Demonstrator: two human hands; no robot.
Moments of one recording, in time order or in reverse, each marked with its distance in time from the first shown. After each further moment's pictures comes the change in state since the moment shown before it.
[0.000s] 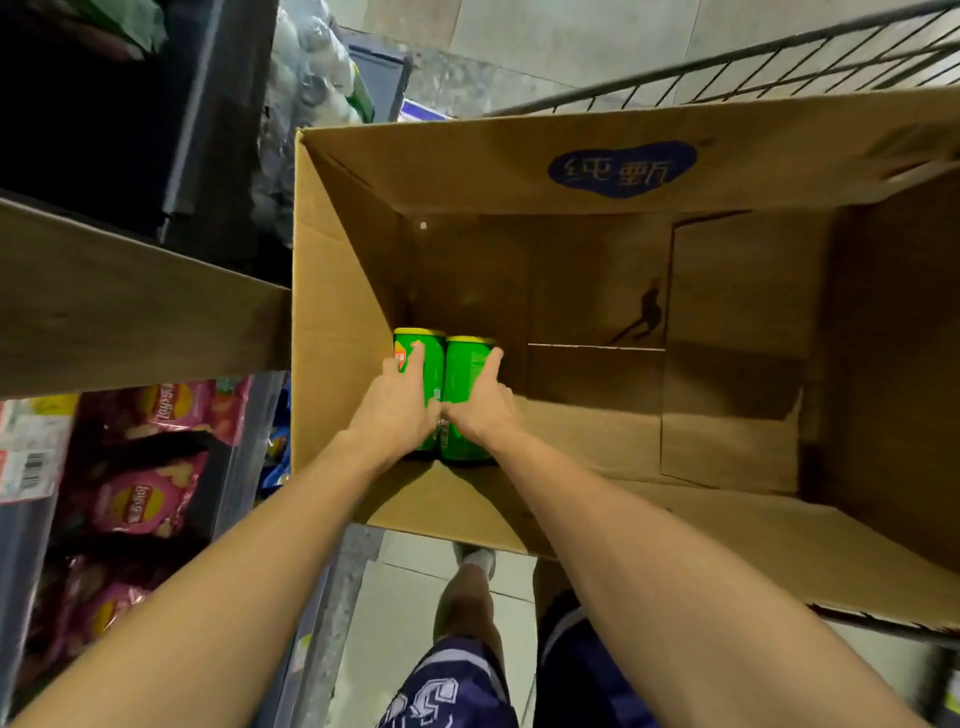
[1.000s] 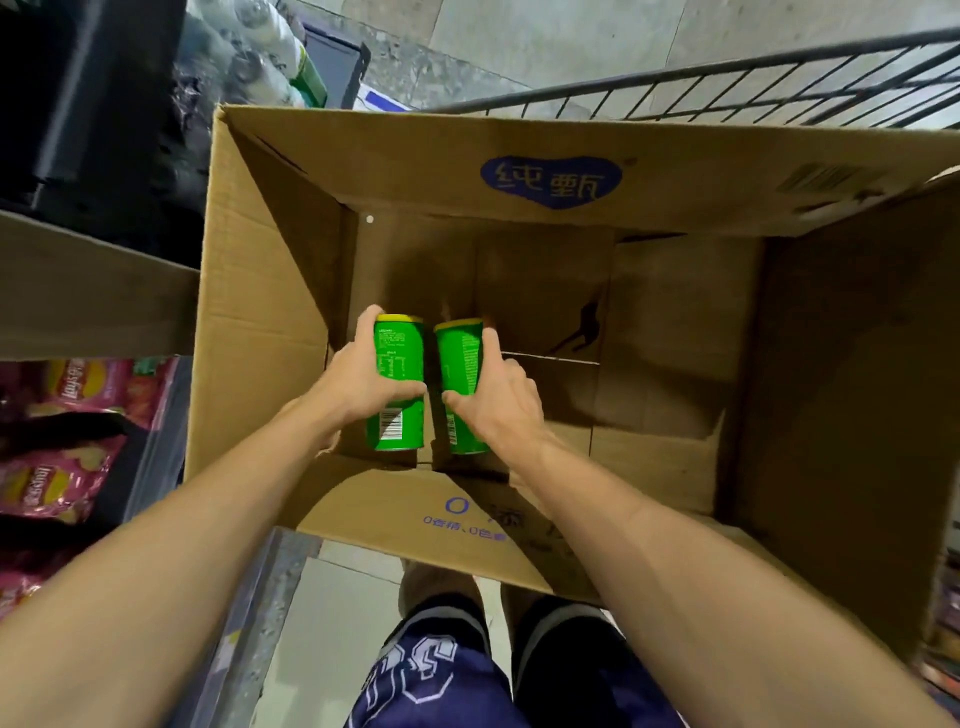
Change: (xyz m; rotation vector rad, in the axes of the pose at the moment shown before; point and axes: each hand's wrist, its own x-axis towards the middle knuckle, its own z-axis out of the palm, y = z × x) left_hand 0.028 0.039 0.006 -0.513 -0.010 -0.040; right_hand 0.002 0.048 -0.080 -0.271 0.236 -0.227
